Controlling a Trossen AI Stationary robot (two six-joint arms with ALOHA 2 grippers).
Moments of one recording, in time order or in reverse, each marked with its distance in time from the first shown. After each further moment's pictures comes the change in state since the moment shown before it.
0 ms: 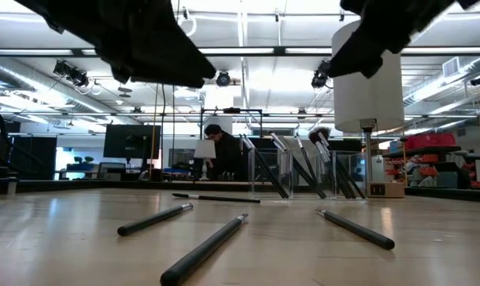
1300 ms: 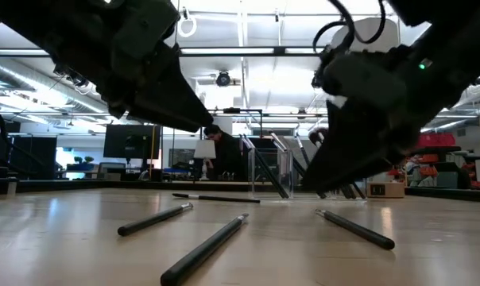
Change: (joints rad) left arm 0.037 0.082 0.000 -0.075 0.077 -0.198; right arm 0.266 0.668 0.131 0.210 0.376 0.655
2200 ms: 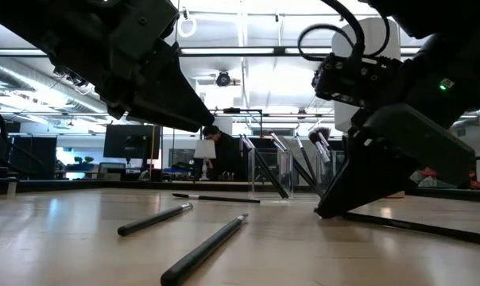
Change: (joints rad) left arm -0.004 0.009 0.000 0.017 -0.008 -0.003; right arm 0.006 0.083 0.055 -0.139 -0.021 -0.314
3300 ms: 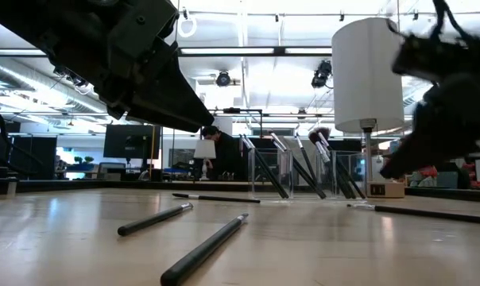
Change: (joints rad) left arm -0.001 -0.001 0.000 0.000 0.007 0.000; right arm 0.145 -0.280 -0.223 -0.174 0.258 0.385
